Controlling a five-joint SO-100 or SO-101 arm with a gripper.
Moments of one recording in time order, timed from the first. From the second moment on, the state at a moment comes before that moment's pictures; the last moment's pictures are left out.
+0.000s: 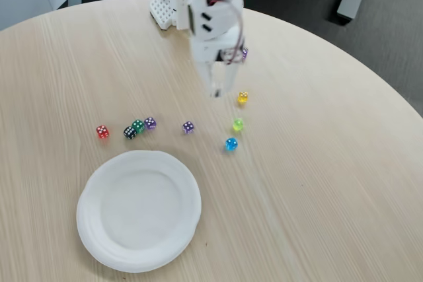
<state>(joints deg) -19.2 121.8 136.3 52.4 37.4</state>
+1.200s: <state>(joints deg) -40.3 87.5 101.4 52.5 56.9</state>
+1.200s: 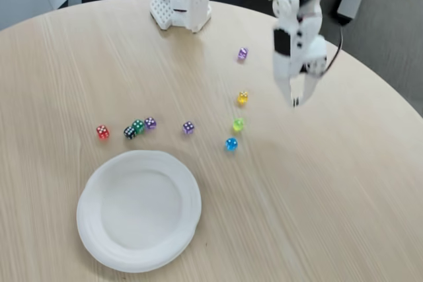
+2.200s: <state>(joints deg) -25.7 80.6 96.0 79.4 56.1</state>
